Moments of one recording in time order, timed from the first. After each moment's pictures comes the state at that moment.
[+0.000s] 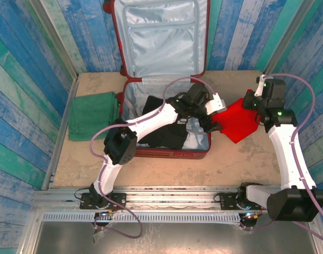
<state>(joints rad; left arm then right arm) -0.87 2.14 1.90 -0.43 0.53 0.32 -0.03 1.16 1.18 -0.62 -0.01 0.16</state>
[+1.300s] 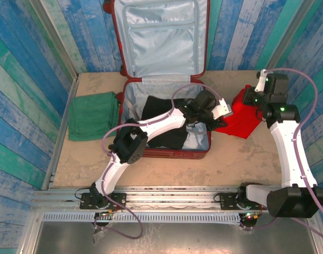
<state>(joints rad) -0.91 2.23 1.89 -0.29 0.54 0.21 -0.03 1.20 1.28 -0.68 -0.09 0.19</state>
